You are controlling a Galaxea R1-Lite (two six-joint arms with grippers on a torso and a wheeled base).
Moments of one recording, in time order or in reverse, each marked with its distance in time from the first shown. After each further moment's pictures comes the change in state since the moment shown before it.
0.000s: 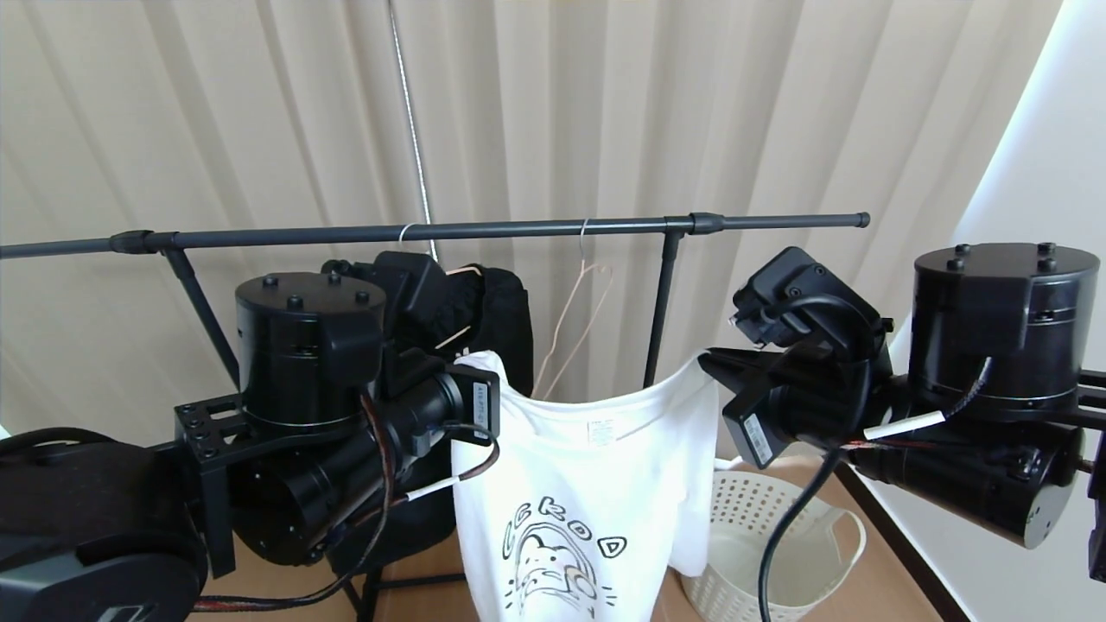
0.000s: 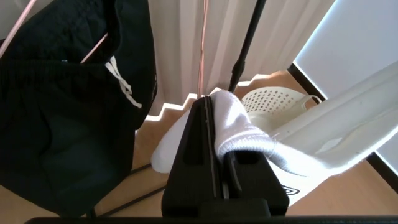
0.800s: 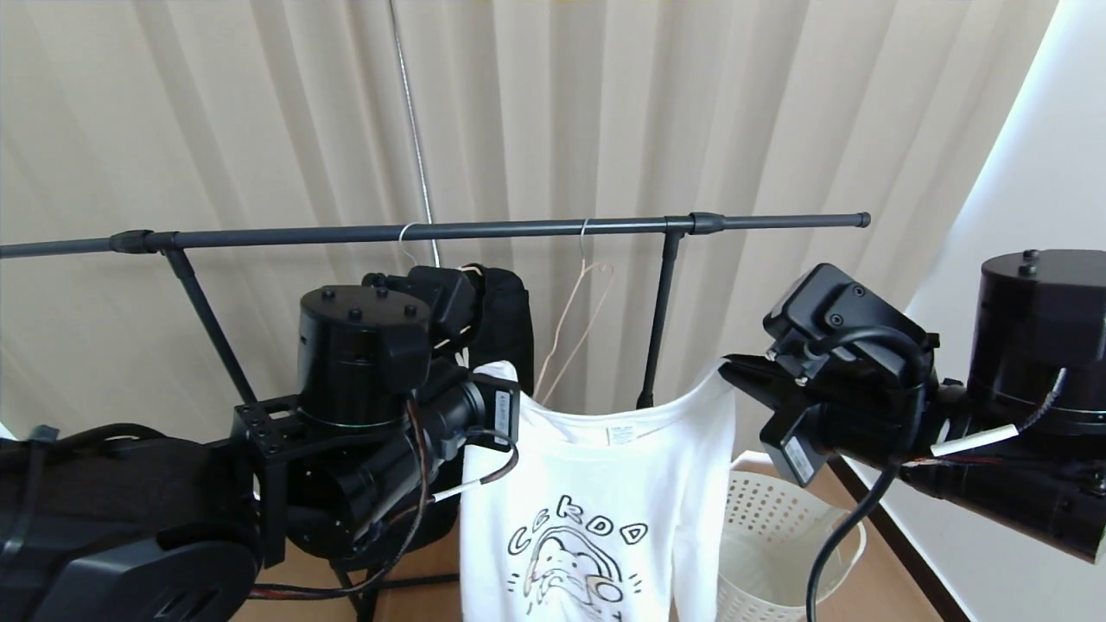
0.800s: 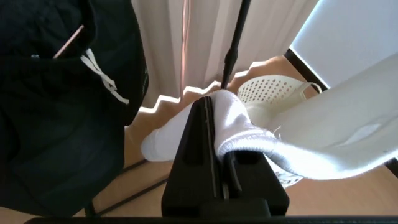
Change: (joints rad) left arm -0.010 0.061 -0.022 0.003 0.010 -0.002; right arm -0.042 -0.066 0.063 -0.008 0.092 -0.148
